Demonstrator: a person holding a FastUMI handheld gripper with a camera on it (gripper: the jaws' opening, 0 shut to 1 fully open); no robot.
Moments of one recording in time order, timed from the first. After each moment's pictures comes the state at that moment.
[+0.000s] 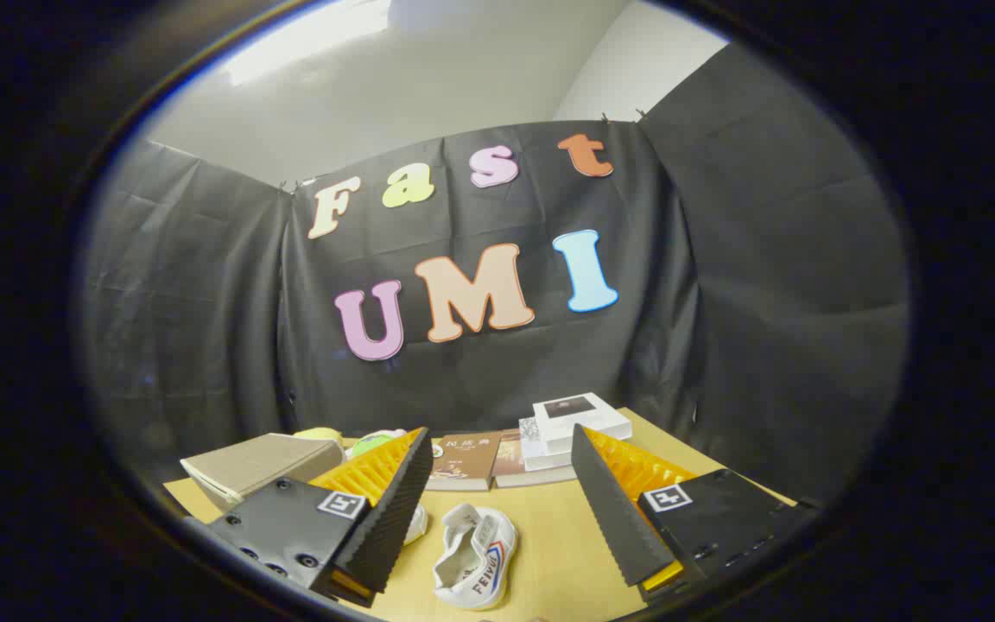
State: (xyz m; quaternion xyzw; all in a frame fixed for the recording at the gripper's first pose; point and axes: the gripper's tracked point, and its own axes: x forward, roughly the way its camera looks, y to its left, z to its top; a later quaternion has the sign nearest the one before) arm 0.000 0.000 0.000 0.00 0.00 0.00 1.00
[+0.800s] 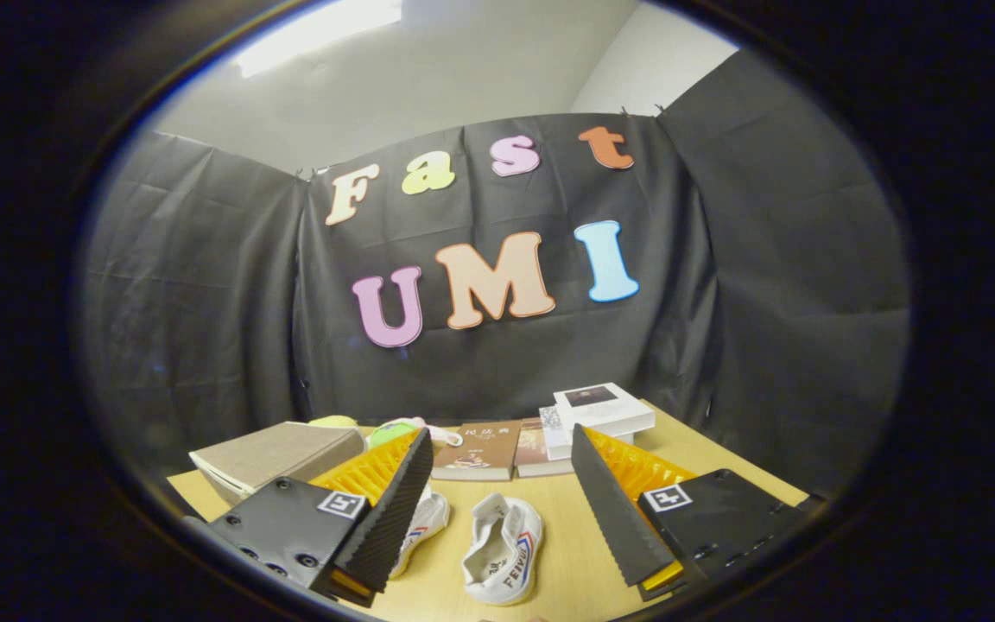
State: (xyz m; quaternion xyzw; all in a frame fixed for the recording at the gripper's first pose) arm -0.004 0.031 -0.014 -0.01 0.02 0.02 1.00
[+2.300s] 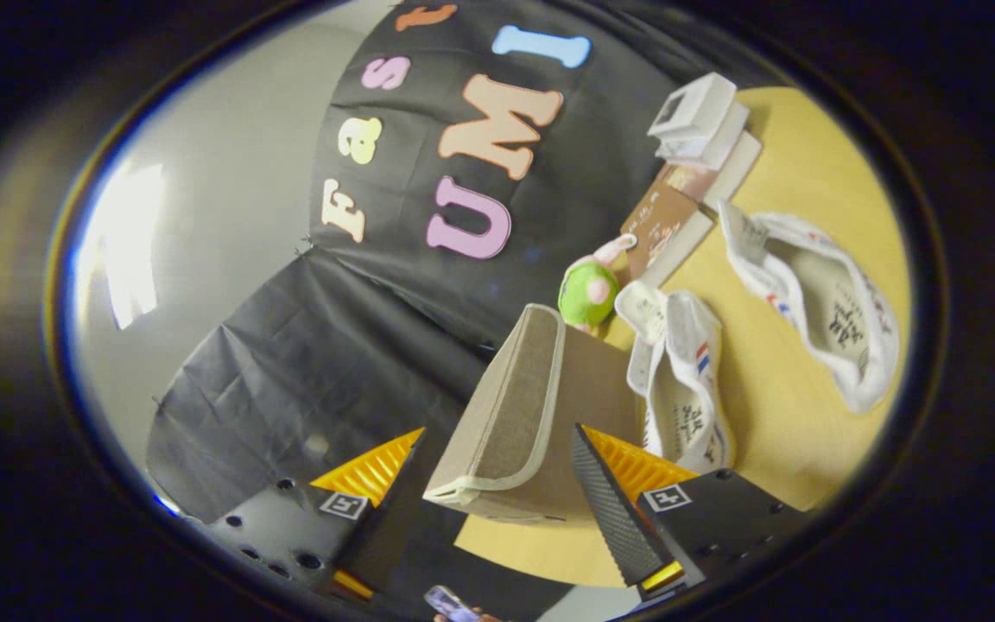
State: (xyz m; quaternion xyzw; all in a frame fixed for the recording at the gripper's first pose) arm -0.022 0.232 -0.152 0.45 0.26 0.22 0.82
